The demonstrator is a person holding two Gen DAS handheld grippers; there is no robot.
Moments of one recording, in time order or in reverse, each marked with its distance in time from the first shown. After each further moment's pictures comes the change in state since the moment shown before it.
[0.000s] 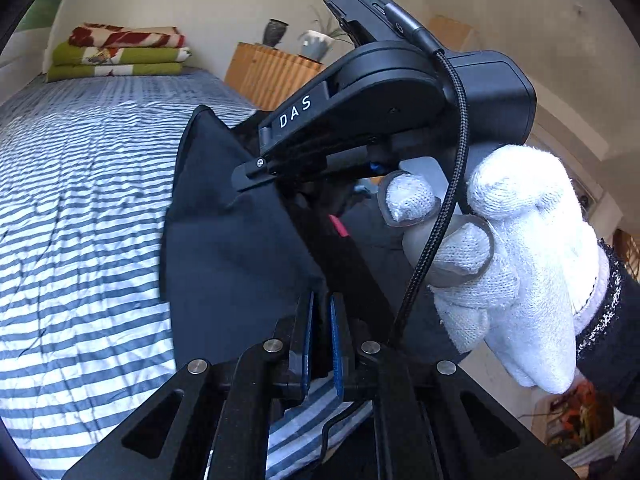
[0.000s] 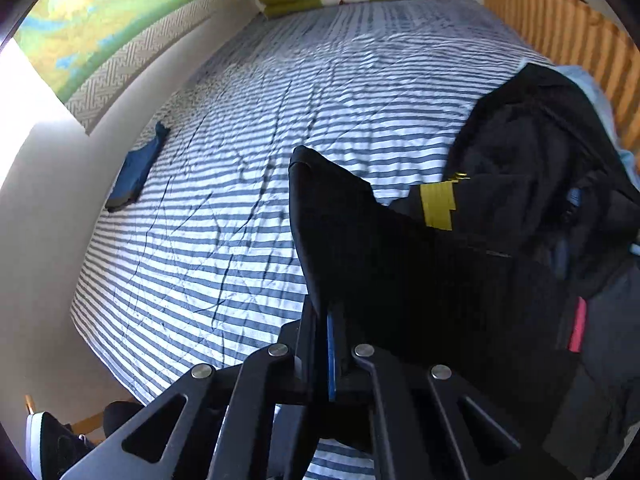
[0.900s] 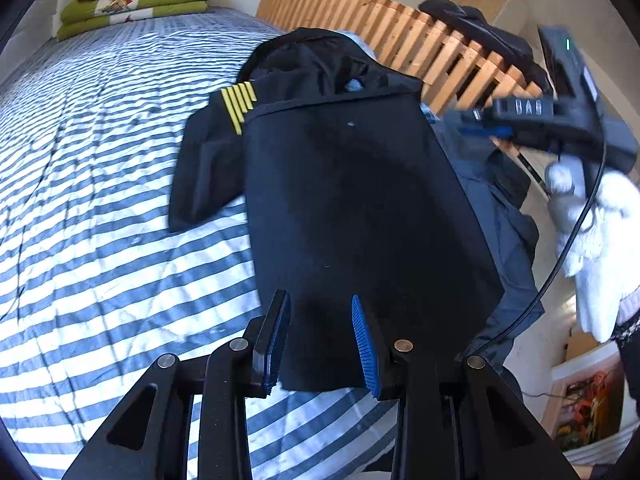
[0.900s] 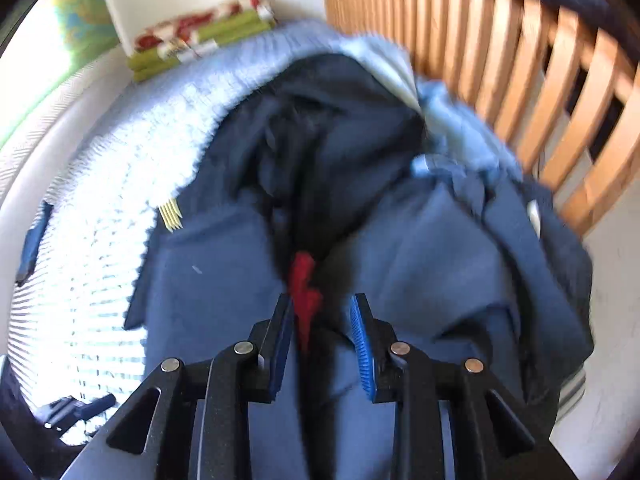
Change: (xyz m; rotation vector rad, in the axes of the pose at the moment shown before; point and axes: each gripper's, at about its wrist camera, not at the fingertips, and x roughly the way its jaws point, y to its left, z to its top) left arm 0.076 0.049 -0.034 -0.055 0.223 0.140; right arm -0.059 -0.184 -0.067 0.198 -0.195 -0.304
